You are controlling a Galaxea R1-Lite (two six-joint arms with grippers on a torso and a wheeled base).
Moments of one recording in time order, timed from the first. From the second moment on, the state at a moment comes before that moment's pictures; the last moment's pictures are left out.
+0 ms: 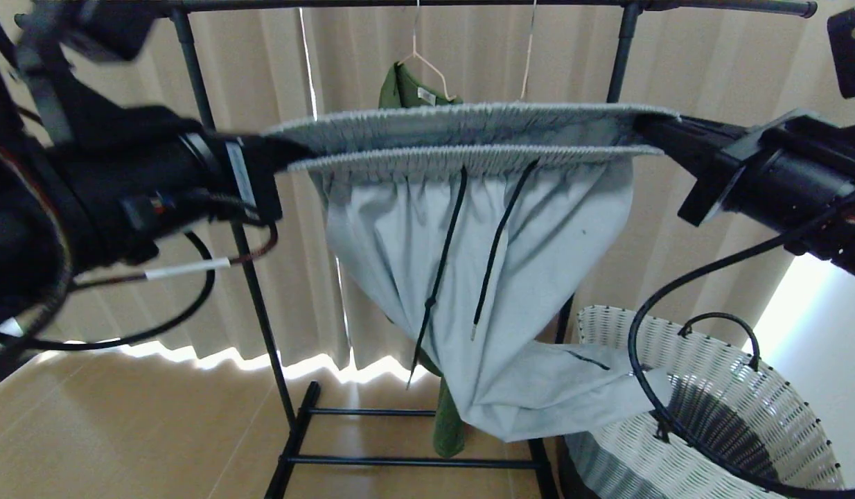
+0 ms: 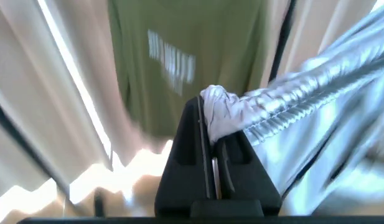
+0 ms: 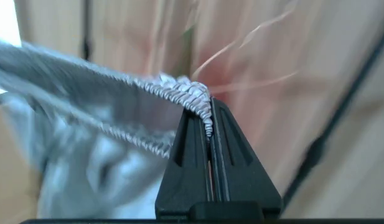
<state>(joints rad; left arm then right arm) -0.61 1.37 -1.08 -0.30 0.20 0.03 0.46 1.42 -0.88 -0.75 0.02 -0.14</state>
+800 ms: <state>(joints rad) -0.64 1.49 -1.16 -0.26 0.20 0.03 0.37 1.52 -0.89 -0.82 0.02 -0.14</state>
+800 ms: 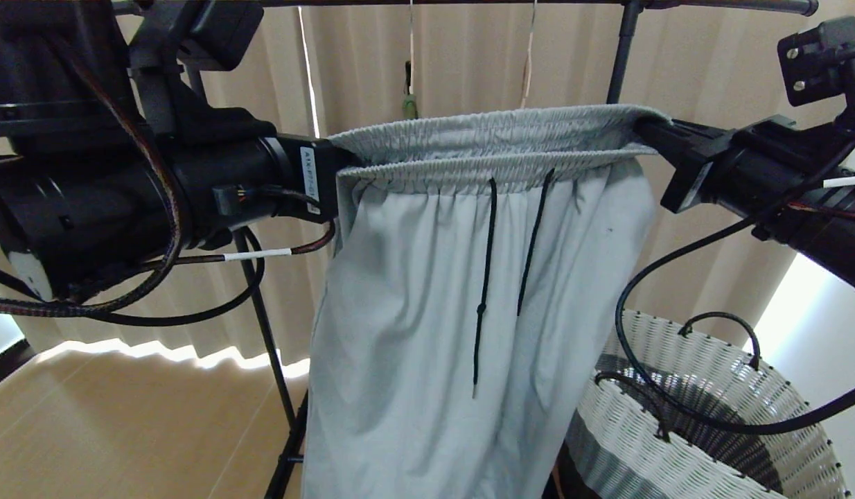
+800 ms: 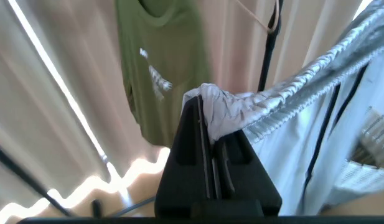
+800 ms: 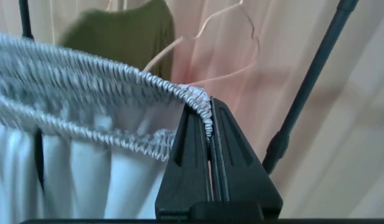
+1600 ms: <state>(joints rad) -0.64 1.59 -1.21 -0.26 0.26 0.01 0.35 1.46 -0.83 -0.76 0.02 -0.17</state>
